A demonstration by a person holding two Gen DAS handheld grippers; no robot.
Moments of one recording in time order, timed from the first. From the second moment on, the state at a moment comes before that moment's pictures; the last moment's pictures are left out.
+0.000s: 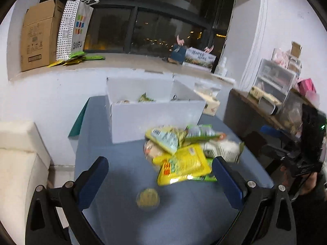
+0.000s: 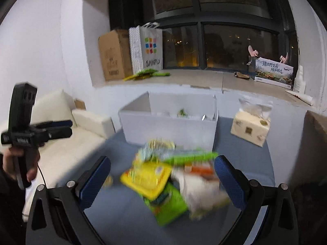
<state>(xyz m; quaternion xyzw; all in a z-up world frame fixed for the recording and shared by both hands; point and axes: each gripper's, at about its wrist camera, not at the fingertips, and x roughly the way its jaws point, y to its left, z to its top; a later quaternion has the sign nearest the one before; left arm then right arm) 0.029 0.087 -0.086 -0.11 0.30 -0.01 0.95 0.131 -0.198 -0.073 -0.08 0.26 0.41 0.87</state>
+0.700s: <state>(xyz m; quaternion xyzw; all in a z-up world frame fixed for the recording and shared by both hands) 0.080 0.067 -0.196 -0.05 0.45 -0.01 0.89 0.113 -0.207 -0.091 -0.08 0.27 0.40 0.87</state>
